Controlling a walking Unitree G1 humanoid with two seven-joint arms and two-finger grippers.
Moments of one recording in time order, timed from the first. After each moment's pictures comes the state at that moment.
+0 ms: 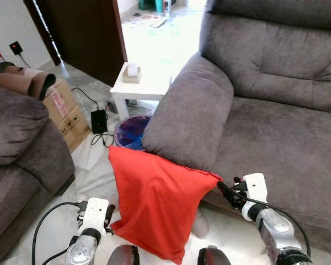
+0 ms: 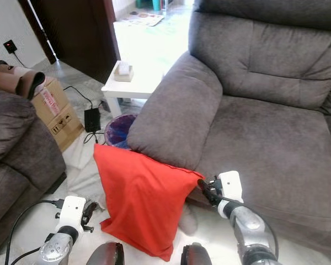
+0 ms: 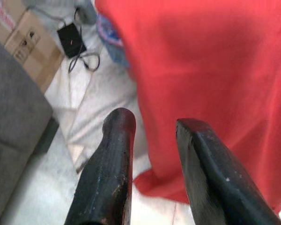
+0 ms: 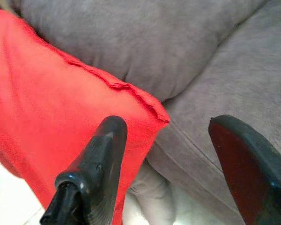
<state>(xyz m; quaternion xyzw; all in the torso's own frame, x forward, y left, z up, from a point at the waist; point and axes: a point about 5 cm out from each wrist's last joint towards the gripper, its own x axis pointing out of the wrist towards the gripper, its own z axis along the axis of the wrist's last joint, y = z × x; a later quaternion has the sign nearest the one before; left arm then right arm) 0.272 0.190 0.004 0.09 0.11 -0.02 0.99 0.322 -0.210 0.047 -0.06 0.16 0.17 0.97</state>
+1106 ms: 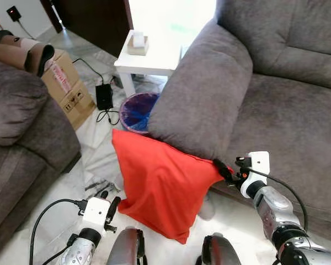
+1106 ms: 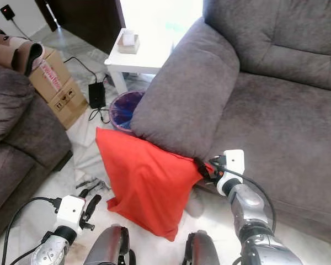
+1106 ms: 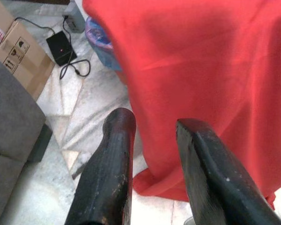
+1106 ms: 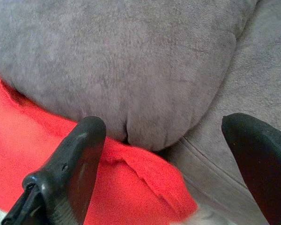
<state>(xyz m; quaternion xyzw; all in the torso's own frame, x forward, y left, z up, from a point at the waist) 0.258 0.184 0.027 0.11 0.02 -0.07 0.99 0.355 -0.208 0.088 0.08 0.10 0.13 0.98</state>
